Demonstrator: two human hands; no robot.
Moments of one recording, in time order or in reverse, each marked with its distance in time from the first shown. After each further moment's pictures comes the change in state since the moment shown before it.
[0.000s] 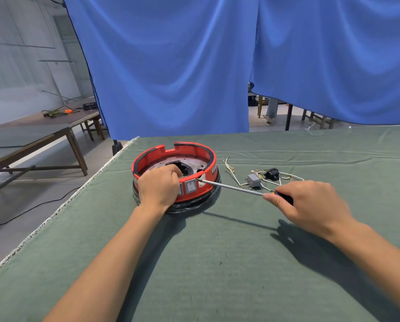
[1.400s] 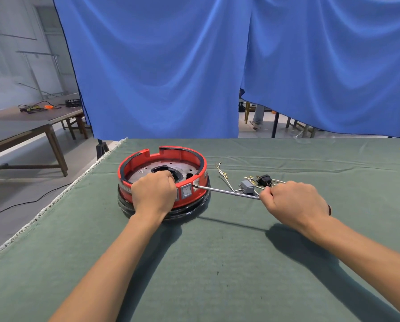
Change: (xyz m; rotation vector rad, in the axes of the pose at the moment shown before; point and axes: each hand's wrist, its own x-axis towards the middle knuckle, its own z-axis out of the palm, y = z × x) left_hand 0.000 0.000 0.007 0.119 -0.012 -0.010; right_hand 0.031 -0.008 0.014 -0.299 -0.205 0.242
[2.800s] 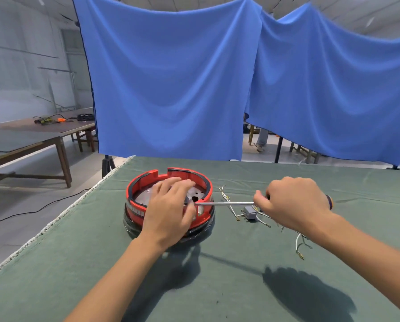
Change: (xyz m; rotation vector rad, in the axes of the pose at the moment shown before) left_hand -0.021 0.016 -0.032 -0.272 0.198 0.388; right_hand 0.030 -0.014 -0.066 -0.115 0.116 -0.110
